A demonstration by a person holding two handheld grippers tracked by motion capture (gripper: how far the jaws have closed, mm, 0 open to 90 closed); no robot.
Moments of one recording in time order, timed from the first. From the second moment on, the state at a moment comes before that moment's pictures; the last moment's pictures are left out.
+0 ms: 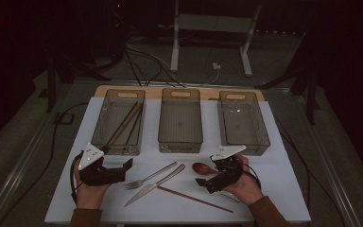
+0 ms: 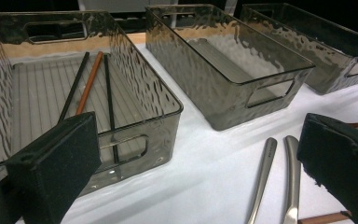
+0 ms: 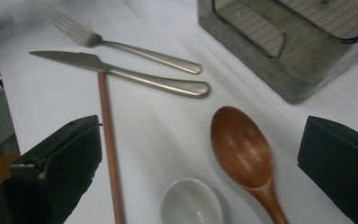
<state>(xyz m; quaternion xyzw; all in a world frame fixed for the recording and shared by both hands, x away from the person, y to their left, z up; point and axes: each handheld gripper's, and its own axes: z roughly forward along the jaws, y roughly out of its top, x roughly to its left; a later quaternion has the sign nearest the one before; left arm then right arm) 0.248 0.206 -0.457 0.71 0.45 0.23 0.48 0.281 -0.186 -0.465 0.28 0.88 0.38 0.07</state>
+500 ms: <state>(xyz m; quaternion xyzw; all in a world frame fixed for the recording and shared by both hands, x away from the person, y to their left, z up) 0.248 0.202 -0.459 0.72 0.45 0.22 0.48 0.272 -0.171 -0.476 0.28 0.89 0.36 0.06</state>
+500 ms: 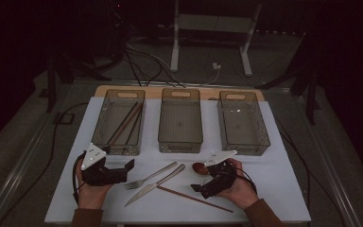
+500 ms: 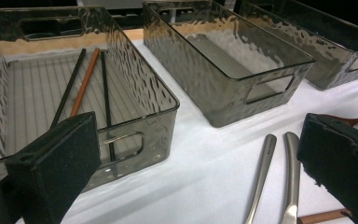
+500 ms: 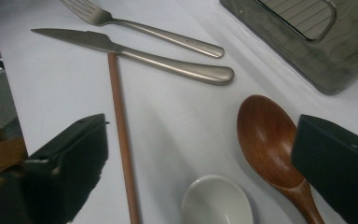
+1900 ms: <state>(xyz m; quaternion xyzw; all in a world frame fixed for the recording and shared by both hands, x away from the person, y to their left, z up) 0.248 0.200 -0.462 0.72 0.45 0.22 0.48 0.257 -0.130 -0.497 0.20 0.93 0.31 0.04</state>
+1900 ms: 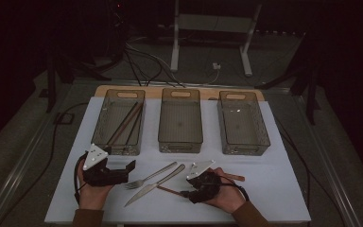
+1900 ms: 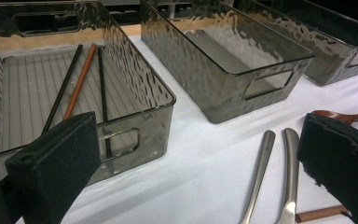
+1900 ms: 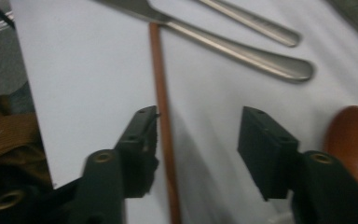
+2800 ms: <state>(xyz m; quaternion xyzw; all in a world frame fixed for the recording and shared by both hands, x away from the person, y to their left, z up) 0.249 0.199 -0.464 0.73 0.45 0.22 0.47 0.241 -0.121 -0.506 0.17 0.95 0.28 0.05</state>
